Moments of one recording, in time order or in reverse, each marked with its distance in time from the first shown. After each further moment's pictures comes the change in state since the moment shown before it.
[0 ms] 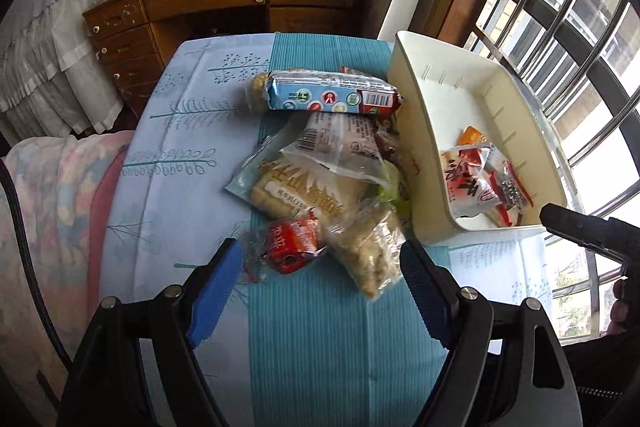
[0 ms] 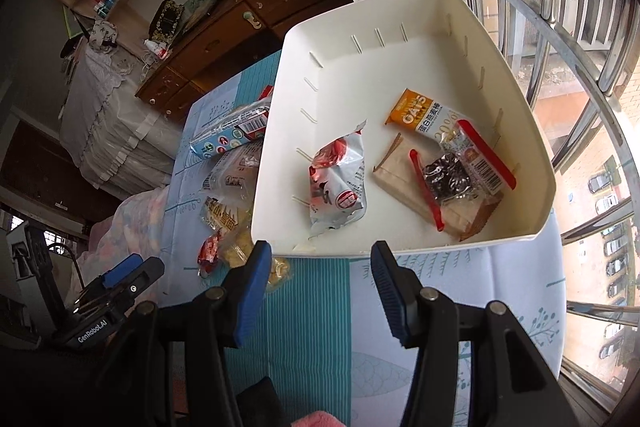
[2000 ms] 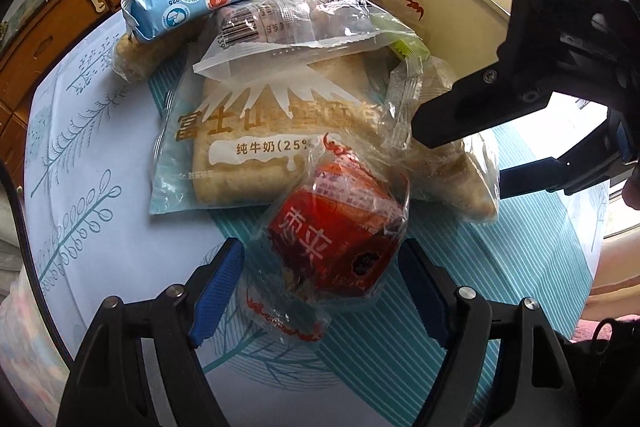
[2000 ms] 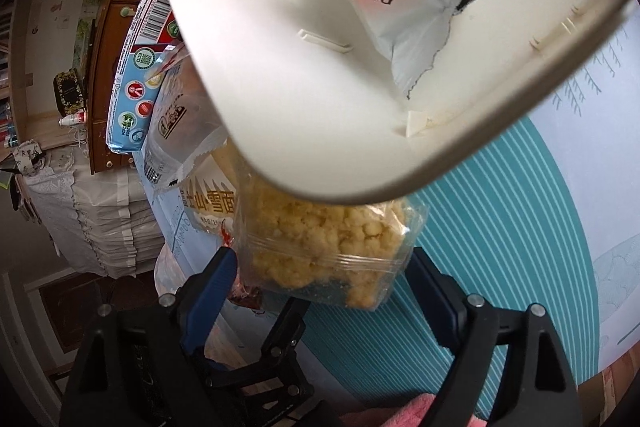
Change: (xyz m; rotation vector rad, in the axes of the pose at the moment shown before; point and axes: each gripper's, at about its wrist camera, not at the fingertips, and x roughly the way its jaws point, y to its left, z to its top) left arm 0.139 0.028 -0.016 0.576 0.181 -0.225; right arm 0.165 0.045 -0.052 0.642 0.250 0.036
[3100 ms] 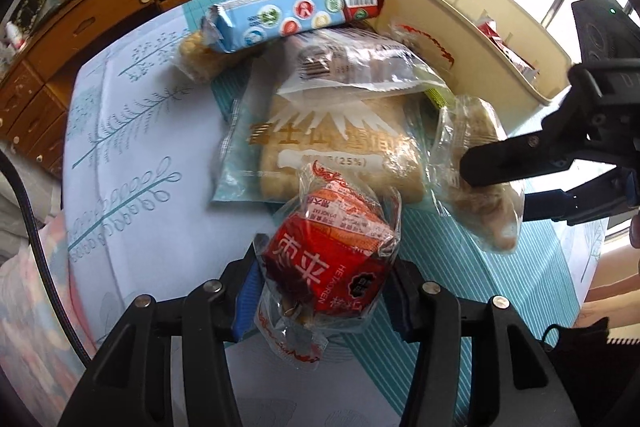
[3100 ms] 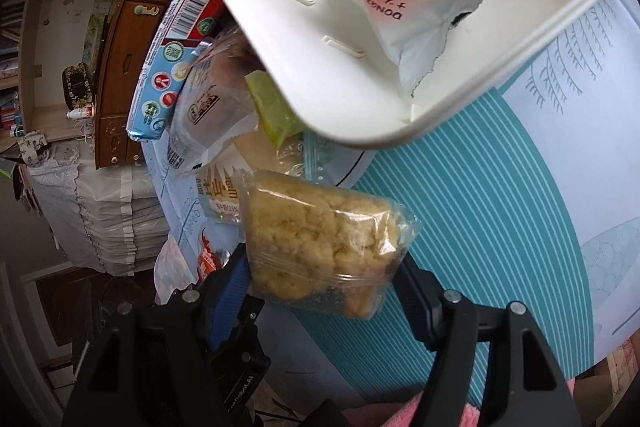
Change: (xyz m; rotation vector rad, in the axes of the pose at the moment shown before) left arm -0.038 0.024 0.001 -0.137 -0.062 0.068; right arm -0.013 0.012 -0.012 -0.052 -0.026 0.026
